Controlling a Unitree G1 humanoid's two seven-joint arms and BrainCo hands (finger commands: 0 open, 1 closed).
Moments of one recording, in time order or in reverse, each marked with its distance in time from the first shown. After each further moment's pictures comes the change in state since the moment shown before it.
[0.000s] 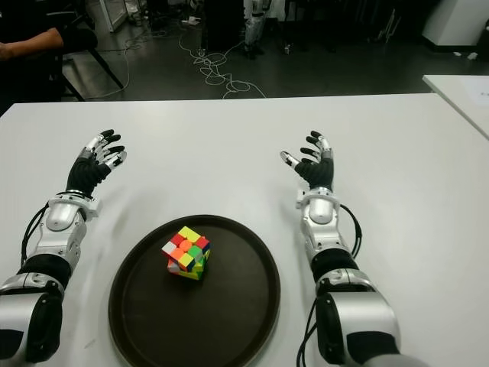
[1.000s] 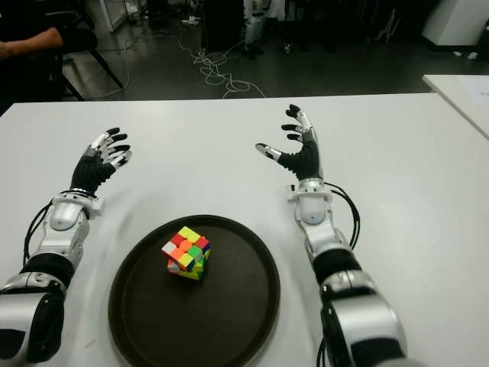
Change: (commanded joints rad) left arm 0.013 -0.018 -0.014 -0.028 0.013 -0.028 0.031; right arm 0.107 -0.035 0.112 -0.265 -0.084 -0.095 0.022
